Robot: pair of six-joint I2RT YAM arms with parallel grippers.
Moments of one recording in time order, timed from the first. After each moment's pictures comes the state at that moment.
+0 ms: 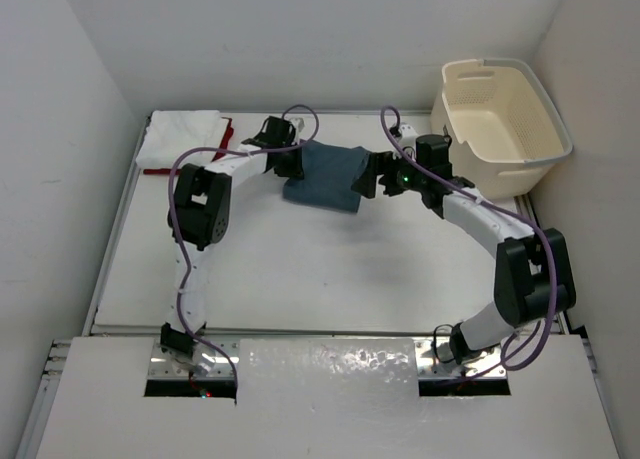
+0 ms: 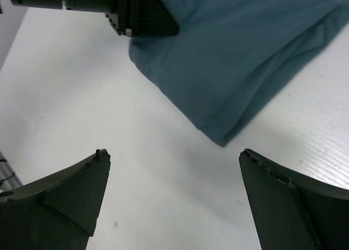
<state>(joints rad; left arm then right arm) -0.32 2.29 1.74 -0.35 0.19 -0.27 0.25 1.56 0.98 0.03 -0.49 0.23</state>
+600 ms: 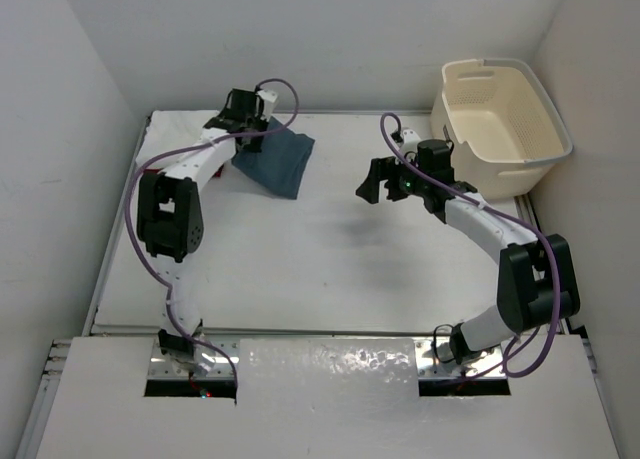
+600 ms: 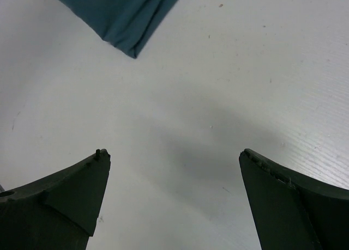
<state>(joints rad) -0.23 2.06 1.74 -0.45 -0.10 0.20 0.25 1.52 0.94 0.00 -0.43 0.18</state>
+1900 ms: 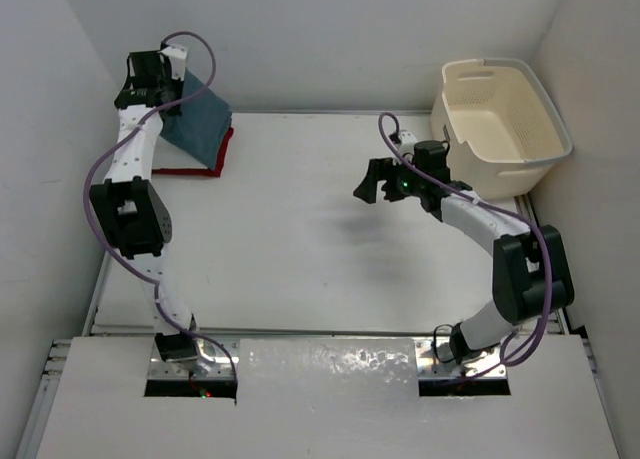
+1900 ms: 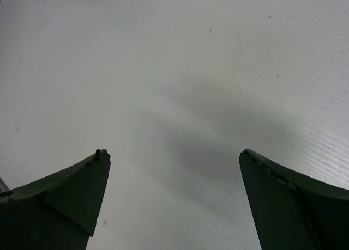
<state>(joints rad) 0.14 2.05 2.04 -0.58 -0.03 0.36 0.25 1.56 0.94 0.03 -0.44 0.22</state>
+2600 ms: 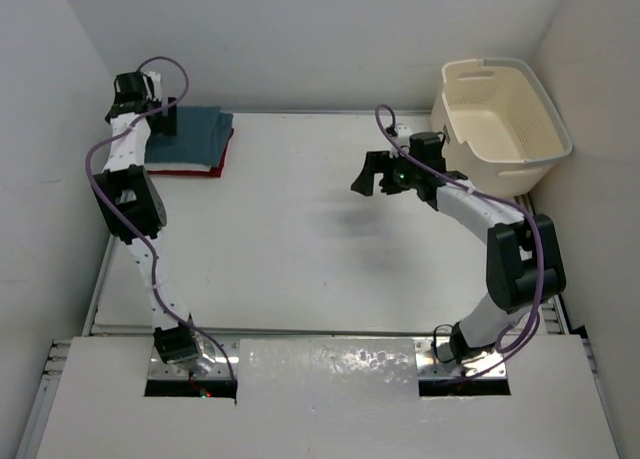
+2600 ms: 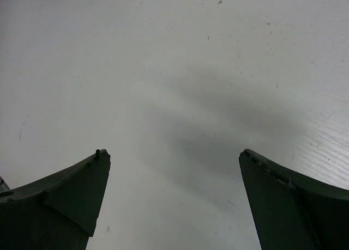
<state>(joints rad) 0.28 2.33 2.18 -0.59 -0.09 0.27 0.25 1.65 1.04 -0.03 -0.45 0.23</state>
